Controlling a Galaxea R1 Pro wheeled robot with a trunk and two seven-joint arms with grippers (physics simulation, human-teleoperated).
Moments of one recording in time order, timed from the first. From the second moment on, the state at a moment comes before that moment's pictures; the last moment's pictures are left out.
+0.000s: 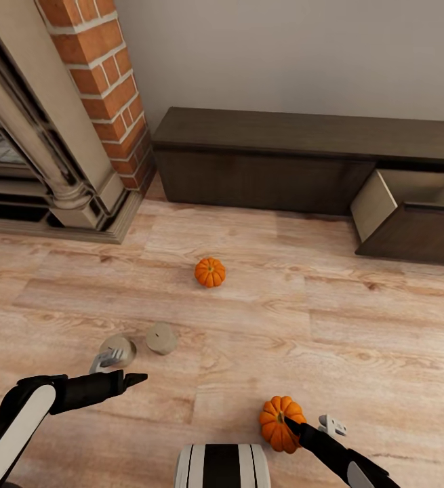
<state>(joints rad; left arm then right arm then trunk) -0.28 0.37 -0.08 -1.48 0.86 0.99 -0.07 -0.41 -0.13 0.06 -0.40 -0.59 0.09 0.44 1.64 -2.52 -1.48</state>
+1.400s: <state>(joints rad) -0.28 0.37 -0.08 -1.48 0.86 0.99 -0.07 -0.41 -0.13 0.06 -0.40 -0.59 0.10 0.46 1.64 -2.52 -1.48</state>
